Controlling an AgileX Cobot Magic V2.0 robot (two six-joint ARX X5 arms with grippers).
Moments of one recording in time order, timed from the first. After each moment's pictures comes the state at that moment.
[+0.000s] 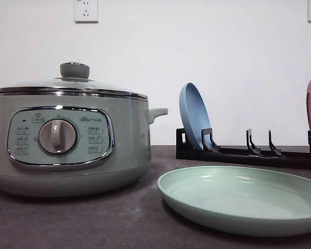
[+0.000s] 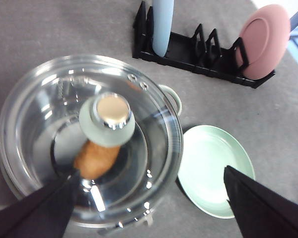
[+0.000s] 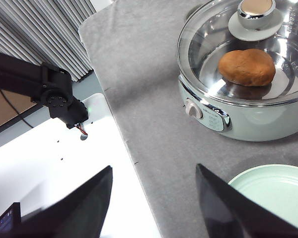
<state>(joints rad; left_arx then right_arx) -0.21 1.10 1.47 -1.06 0.40 -0.08 0.74 1.07 1.33 -0.96 -0.52 0.00</state>
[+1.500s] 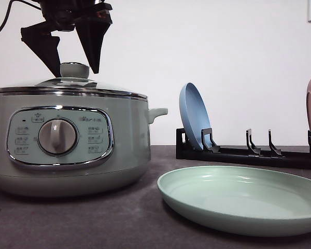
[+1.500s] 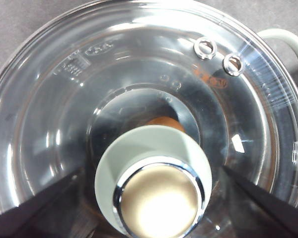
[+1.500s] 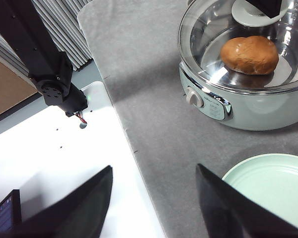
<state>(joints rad) -0.41 1.80 1.86 -1.28 0.05 0.01 0.74 1.07 1.33 -1.01 -0.52 -0.03</state>
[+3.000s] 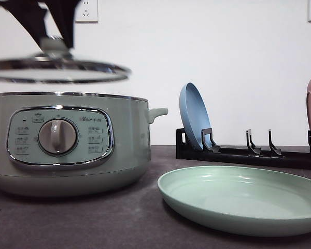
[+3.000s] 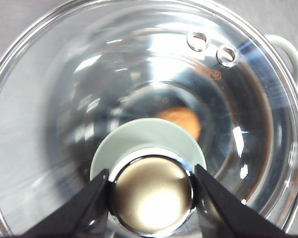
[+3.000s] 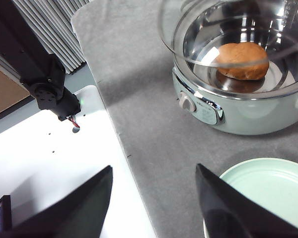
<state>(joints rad) -0.34 1.66 1.90 -1.34 0.04 0.01 0.74 1.07 1.33 -0.98 -0.49 -0.03</state>
